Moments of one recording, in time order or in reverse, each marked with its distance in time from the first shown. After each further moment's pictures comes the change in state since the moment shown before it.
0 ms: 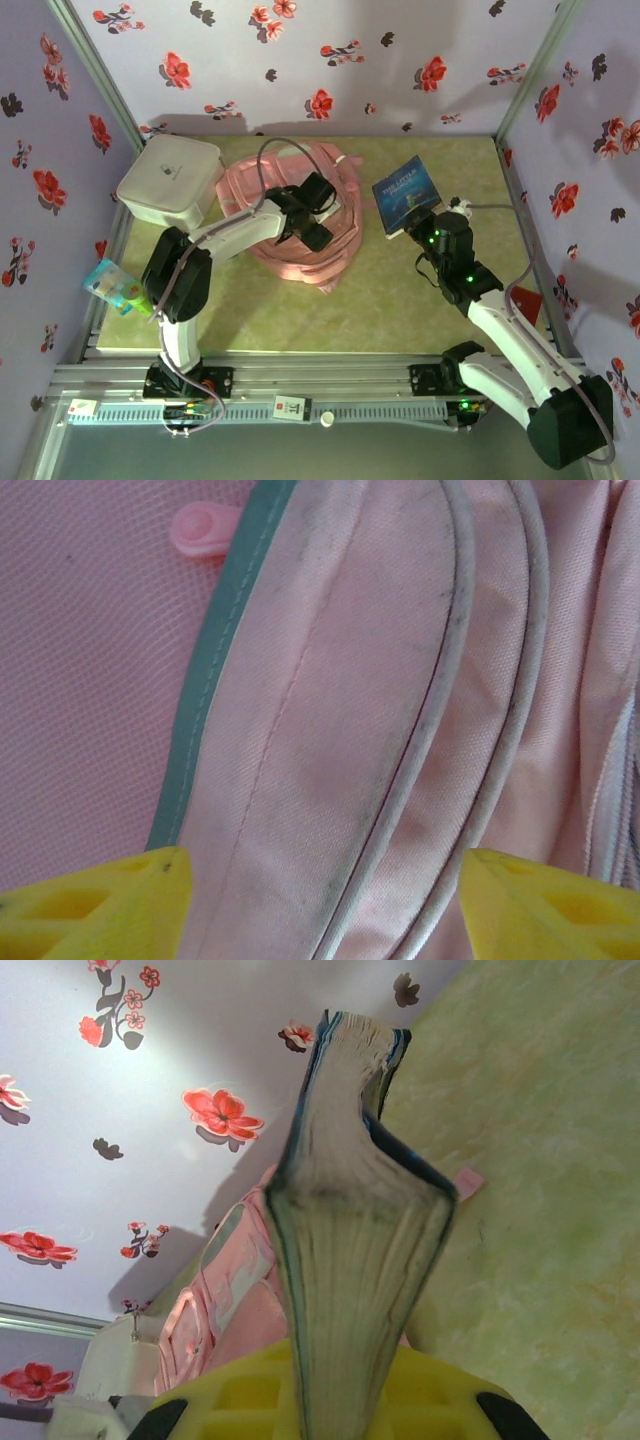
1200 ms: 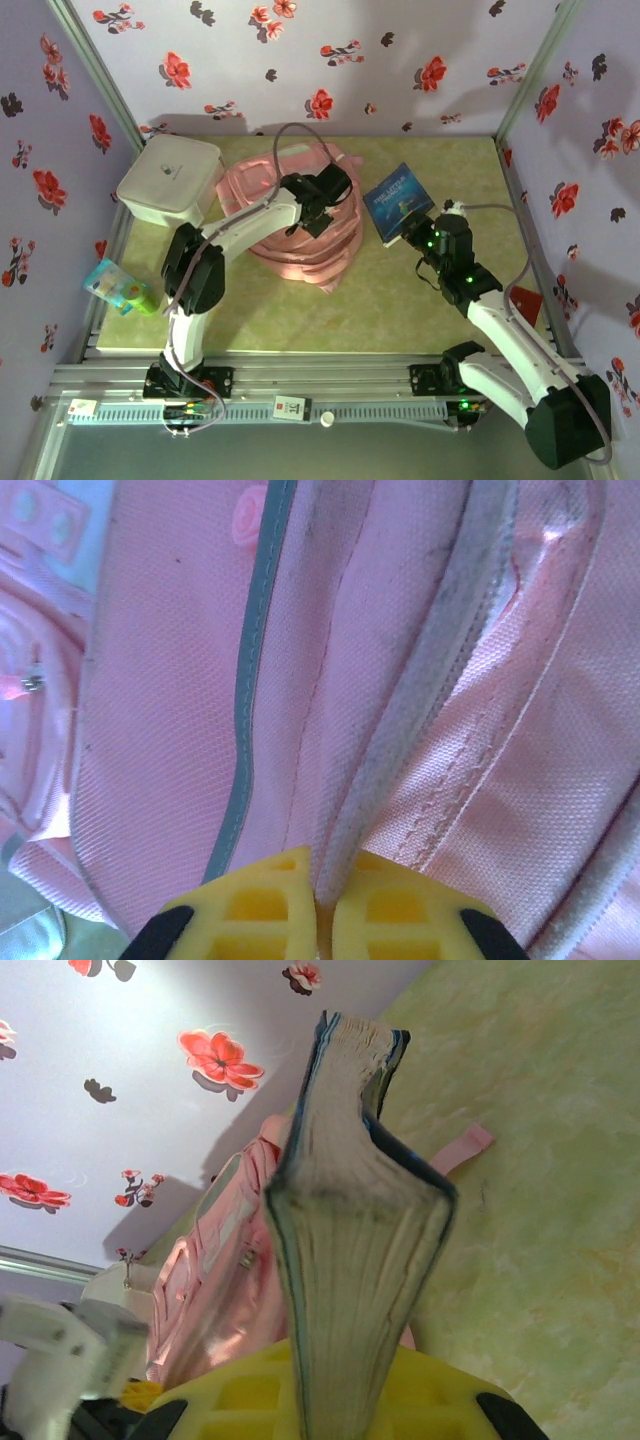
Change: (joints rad) left arm -0.034 0.092 0.259 -0.227 -0.229 -0.057; right arm -0.023 0.003 -0.026 -0.009 -0.117 -0.053
